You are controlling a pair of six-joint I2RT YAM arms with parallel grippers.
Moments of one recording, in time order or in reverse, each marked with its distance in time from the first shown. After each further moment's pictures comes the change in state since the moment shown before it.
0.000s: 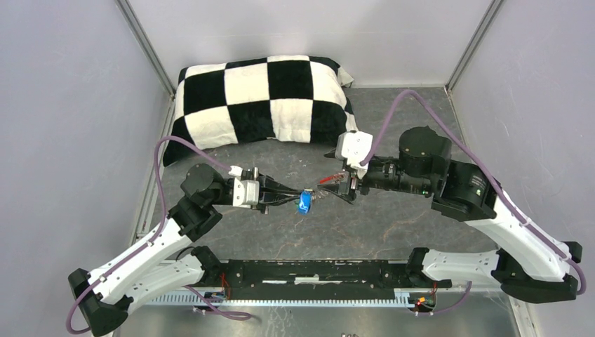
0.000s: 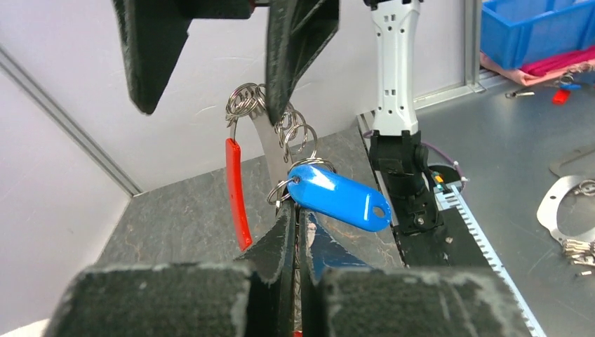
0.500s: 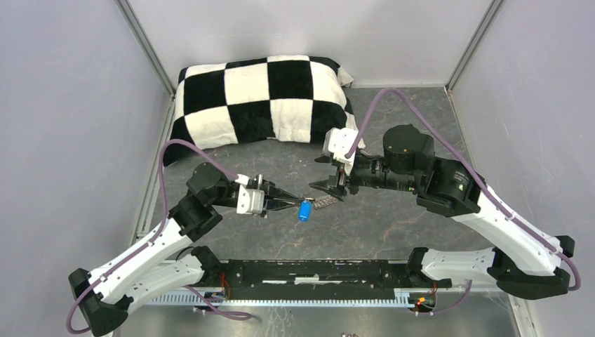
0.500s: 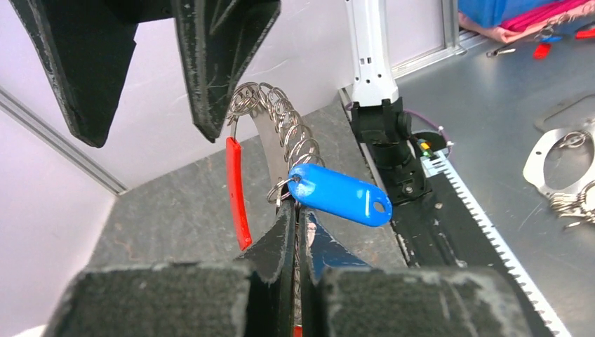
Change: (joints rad) left arm 0.000 0.006 -0.006 -0.109 0.056 0.091; right arm 0.000 0.034 -0.039 0.060 -0.023 0.069
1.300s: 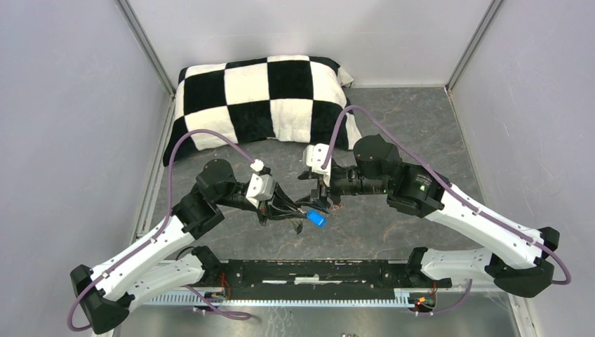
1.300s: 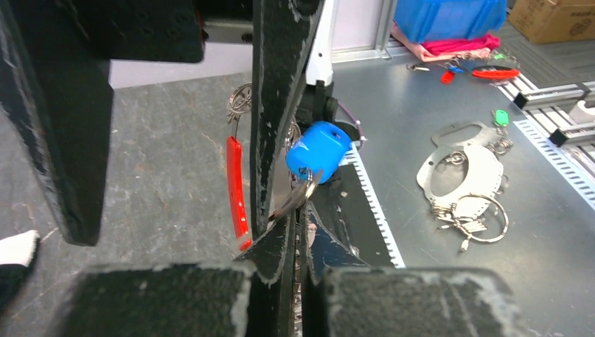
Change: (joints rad) left arm 0.000 0.028 0.017 -0.159 0.057 -0.221; right arm 0.000 0.024 -0.201 0.158 -0.135 0.007
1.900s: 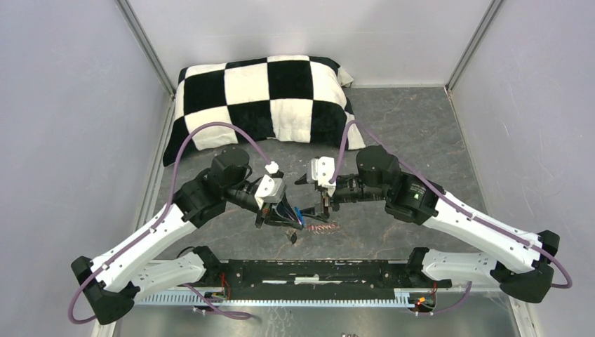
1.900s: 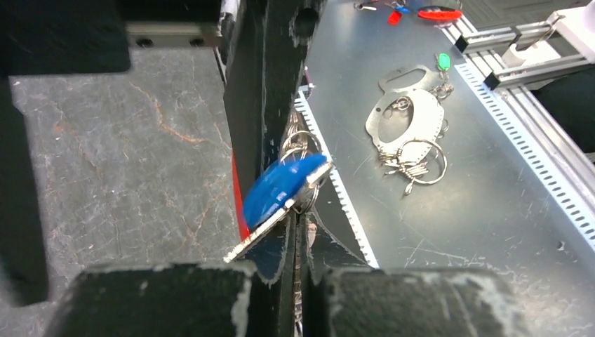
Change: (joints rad) left arm 0.000 0.113 0.216 -0.491 0.098 0.238; right arm -0.006 -0.063 -0.208 0.211 -0.129 -0.033
